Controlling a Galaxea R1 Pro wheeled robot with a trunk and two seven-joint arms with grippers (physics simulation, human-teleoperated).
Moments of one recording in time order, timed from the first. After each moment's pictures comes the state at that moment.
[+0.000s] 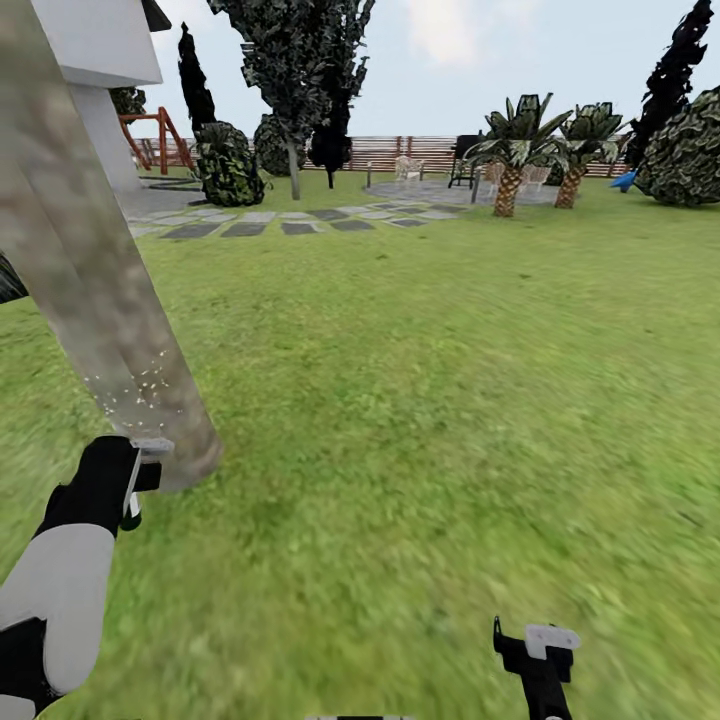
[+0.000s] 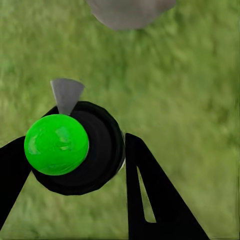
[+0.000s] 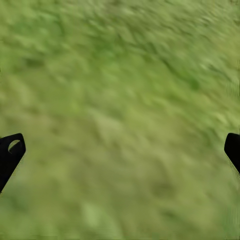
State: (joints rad) left arm -0.91 0.17 0.38 -0.79 -0.45 0.93 -0.08; right arm -0.45 -0.04 -0.16 -0.15 0.20 -0.60 -0.27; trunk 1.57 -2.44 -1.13
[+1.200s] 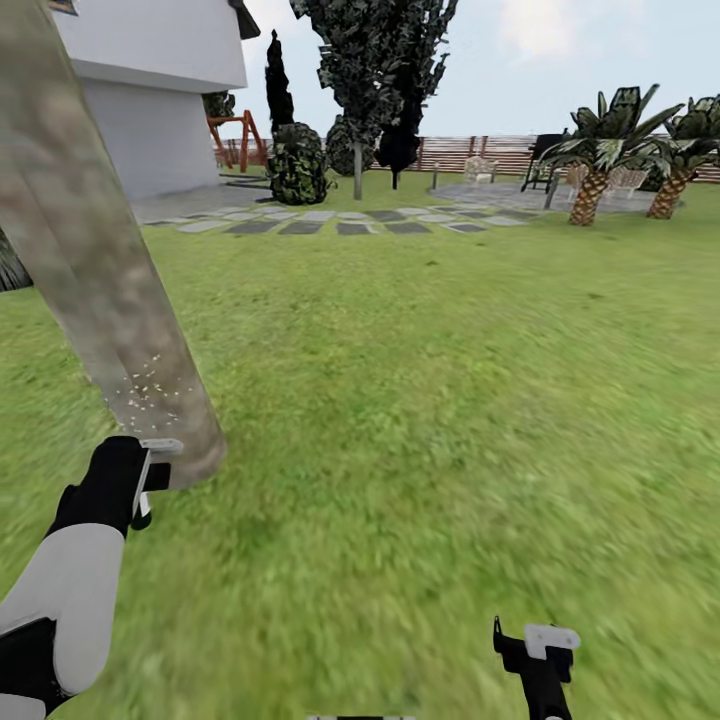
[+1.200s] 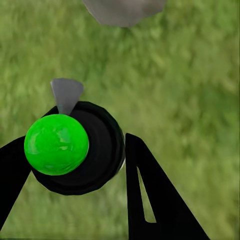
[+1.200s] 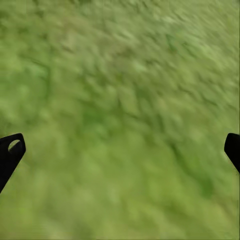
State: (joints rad) left arm -0.91 0.14 0.39 -0.80 -0.46 0.93 -0.07; right arm -0.45 -0.04 -0.16 -0.15 0.20 -0.60 -0.27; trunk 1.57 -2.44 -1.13
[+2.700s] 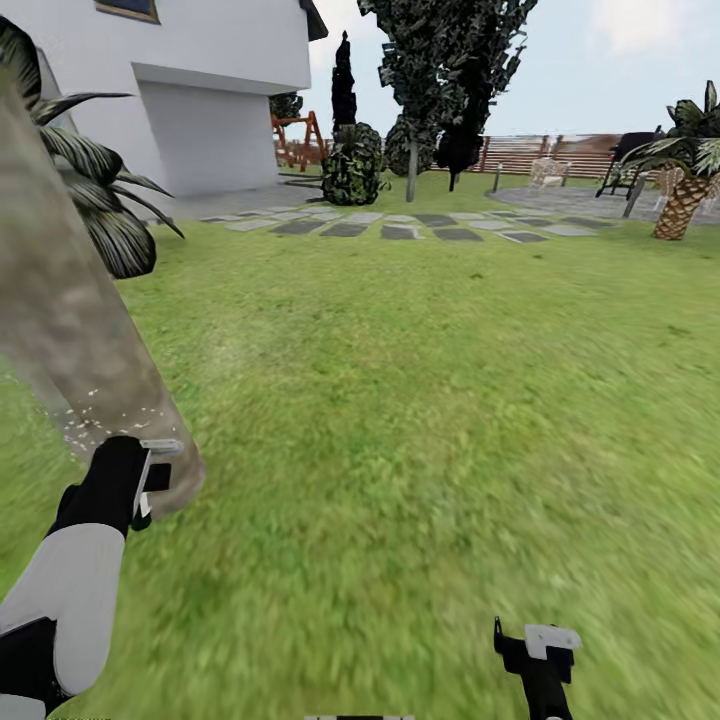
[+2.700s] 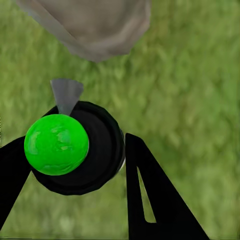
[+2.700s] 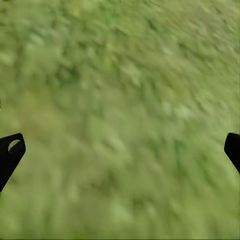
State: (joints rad) left arm -0.91 0.14 0.39 -0.79 -0.46 0.93 -0.07; right arm -0.45 -0.04 -0.16 -0.15 0.20 -0.60 -0.27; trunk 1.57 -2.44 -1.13
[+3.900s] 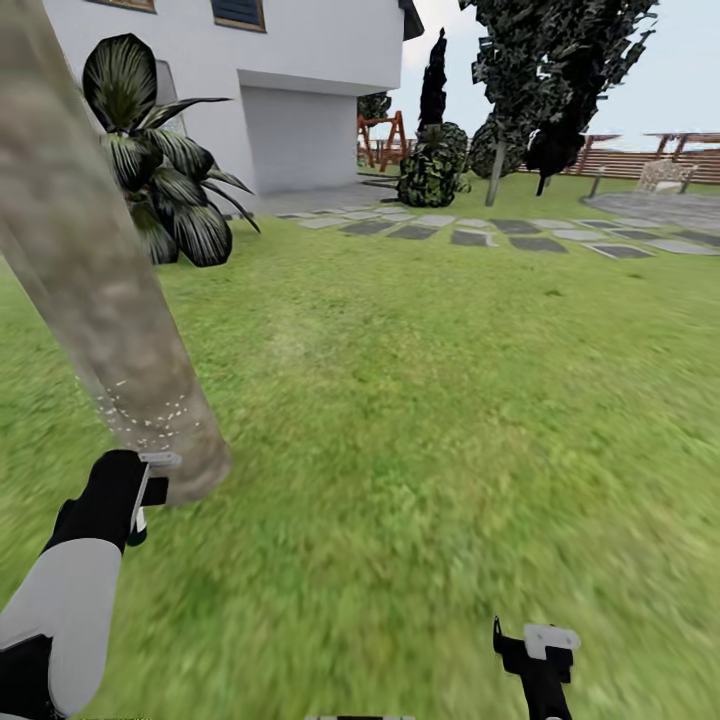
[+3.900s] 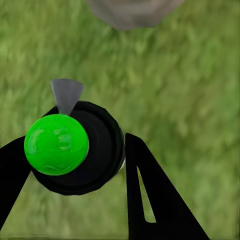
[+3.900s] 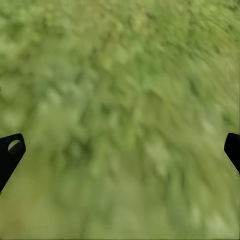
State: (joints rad) left arm -0.87 0.14 0.39 -0.80 -0.46 0.93 -0.07; right arm -0.45 -0.04 -0.16 -0.15 0.20 -0.60 -0.27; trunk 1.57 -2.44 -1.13
